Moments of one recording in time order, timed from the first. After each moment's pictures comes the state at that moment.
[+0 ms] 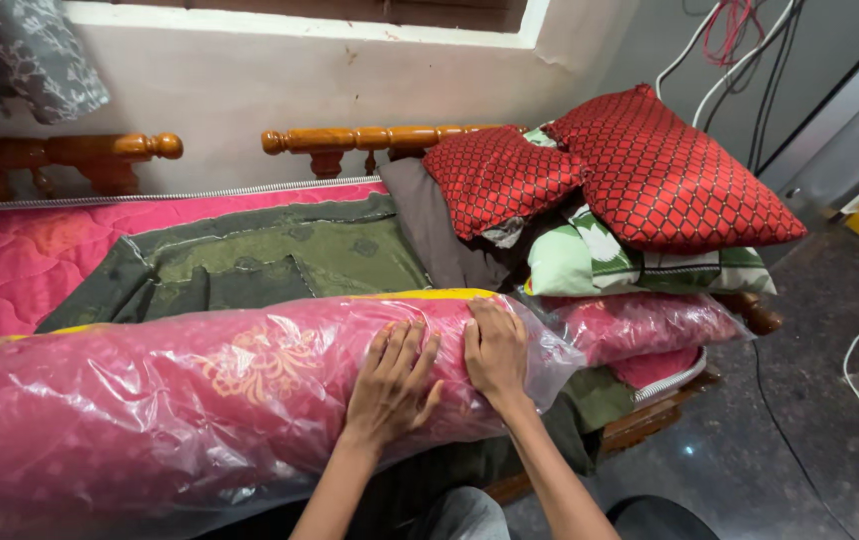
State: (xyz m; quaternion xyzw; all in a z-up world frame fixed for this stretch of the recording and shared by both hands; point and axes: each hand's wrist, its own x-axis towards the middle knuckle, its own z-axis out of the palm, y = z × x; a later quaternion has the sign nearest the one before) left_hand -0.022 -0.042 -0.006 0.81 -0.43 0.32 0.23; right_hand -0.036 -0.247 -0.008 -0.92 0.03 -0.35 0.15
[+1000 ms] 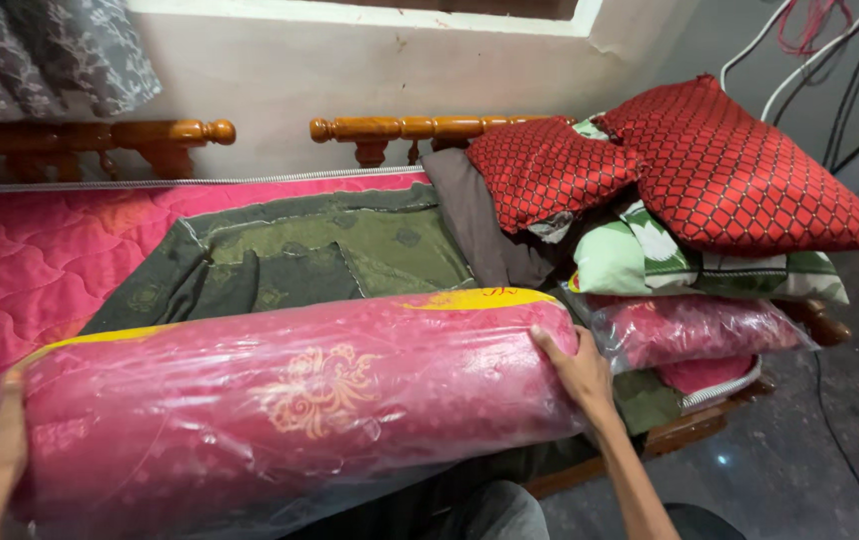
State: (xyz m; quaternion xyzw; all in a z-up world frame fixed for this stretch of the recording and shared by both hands) left_hand 0.050 0.429 -0.135 0.90 0.17 0.20 0.35; right_hand -0.068 -0.292 -0.007 -0.88 0.32 -0.12 0.33
